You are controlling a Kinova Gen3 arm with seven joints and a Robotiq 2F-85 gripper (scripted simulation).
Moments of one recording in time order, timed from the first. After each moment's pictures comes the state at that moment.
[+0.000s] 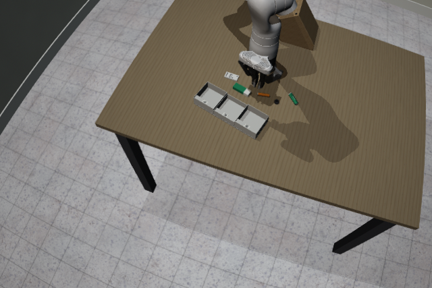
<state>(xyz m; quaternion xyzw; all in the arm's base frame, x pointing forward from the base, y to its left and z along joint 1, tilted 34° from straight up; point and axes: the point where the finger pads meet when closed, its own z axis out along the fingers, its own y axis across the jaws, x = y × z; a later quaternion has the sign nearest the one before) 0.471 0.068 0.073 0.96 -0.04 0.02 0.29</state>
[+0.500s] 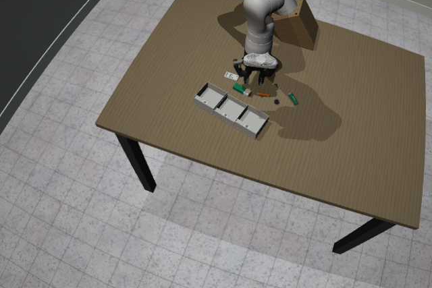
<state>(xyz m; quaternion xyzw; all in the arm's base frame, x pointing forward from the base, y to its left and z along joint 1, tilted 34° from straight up) 0.432 0.023 0.046 0.94 0.20 -0.04 0.29</state>
